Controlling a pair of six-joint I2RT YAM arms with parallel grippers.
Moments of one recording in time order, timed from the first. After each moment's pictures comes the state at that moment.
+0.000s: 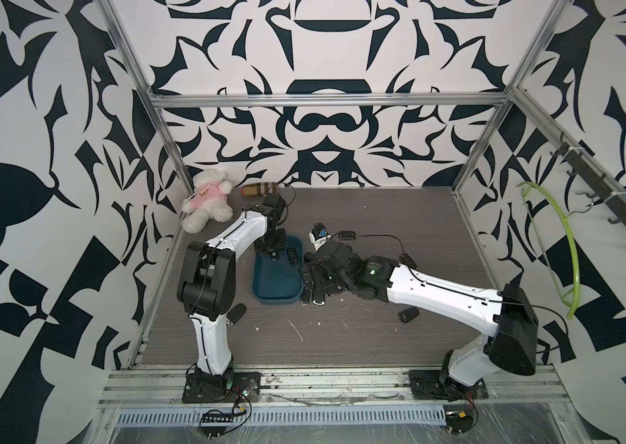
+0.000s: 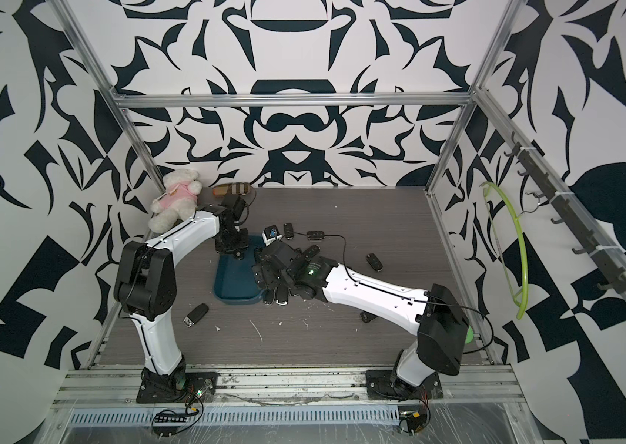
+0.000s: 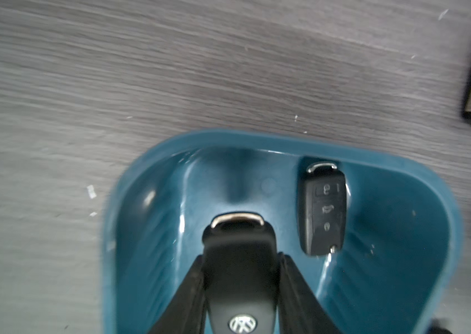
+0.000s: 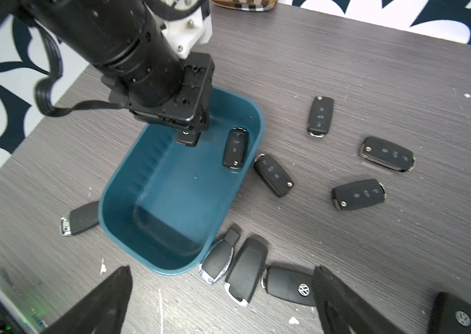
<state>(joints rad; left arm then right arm) -0.34 1.95 1.52 -0.92 -0.04 -0.46 1.03 1.56 1.28 -0.48 0.28 0.47</state>
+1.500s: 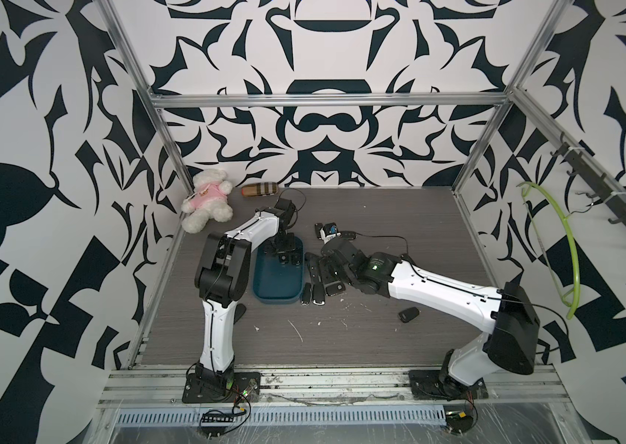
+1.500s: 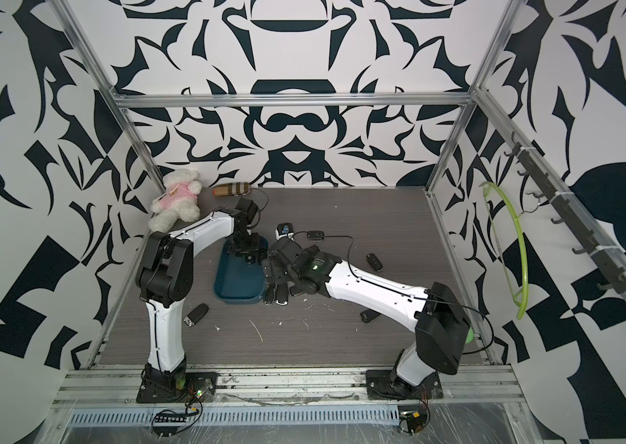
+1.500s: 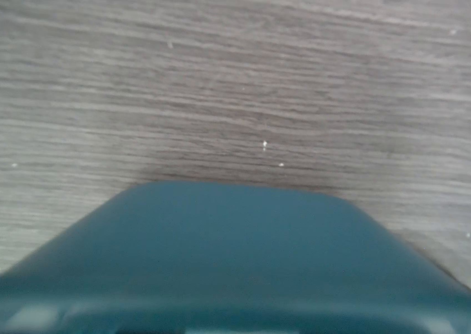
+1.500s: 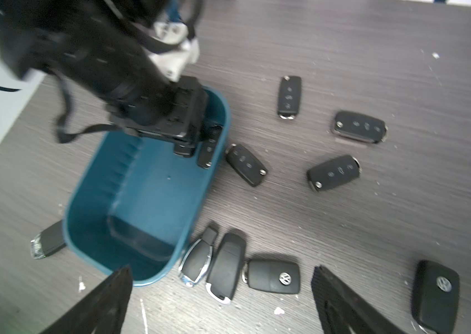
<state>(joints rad) -0.38 2.09 1.58 -0.88 -0.03 -0.43 0.96 1.56 1.25 -0.51 0.29 0.57</state>
